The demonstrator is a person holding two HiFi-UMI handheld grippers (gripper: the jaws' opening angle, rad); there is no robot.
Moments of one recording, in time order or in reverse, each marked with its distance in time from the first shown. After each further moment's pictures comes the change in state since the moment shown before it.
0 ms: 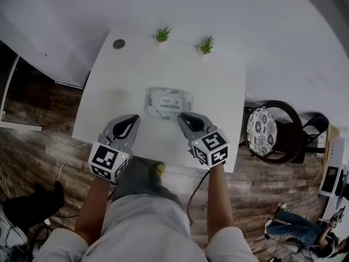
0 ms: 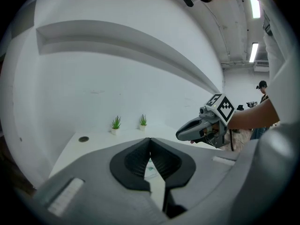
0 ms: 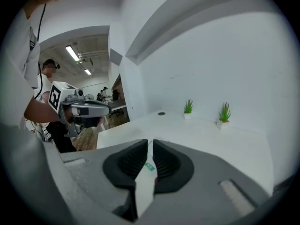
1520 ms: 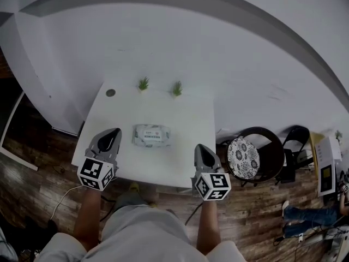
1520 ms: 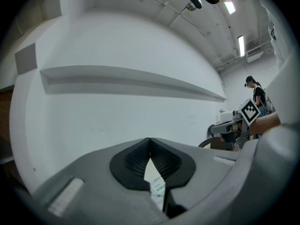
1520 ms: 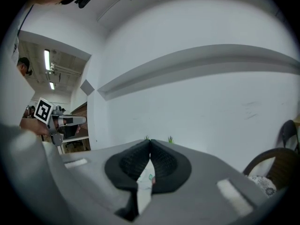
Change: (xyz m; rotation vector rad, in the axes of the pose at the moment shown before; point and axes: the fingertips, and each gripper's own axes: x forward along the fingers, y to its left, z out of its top) left arm -0.080 -0.028 0.114 0.140 -0.267 0.110; right arm -0.213 -0.006 0.036 0.122 -0.426 -0.515
